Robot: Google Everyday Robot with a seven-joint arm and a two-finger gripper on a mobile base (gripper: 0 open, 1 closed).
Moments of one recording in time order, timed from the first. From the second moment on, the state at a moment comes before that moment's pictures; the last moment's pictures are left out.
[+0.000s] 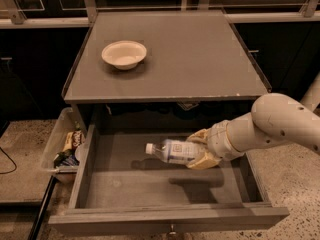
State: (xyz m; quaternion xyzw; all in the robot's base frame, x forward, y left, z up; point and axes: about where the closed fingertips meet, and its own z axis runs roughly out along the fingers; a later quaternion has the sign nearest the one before) arm 0.487 -0.111 0.699 -0.64 0.68 0.15 0.31
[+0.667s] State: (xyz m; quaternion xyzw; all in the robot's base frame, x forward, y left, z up) arm 0.467 -0.112 0.841 -0.68 0.66 0.07 0.33
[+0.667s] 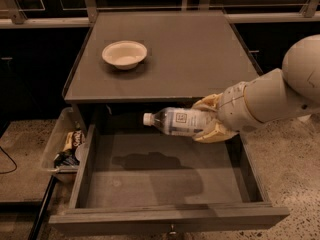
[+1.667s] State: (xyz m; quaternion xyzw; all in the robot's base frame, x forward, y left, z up) arm 0.517 -0.111 0.896 -0.70 0.61 0.08 0.38
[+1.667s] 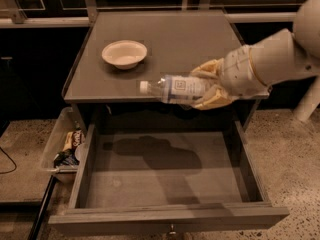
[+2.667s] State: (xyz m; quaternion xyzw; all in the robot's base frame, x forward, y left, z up) arm 0.641 -0.099 0.953 -0.70 0.57 0.11 0.41
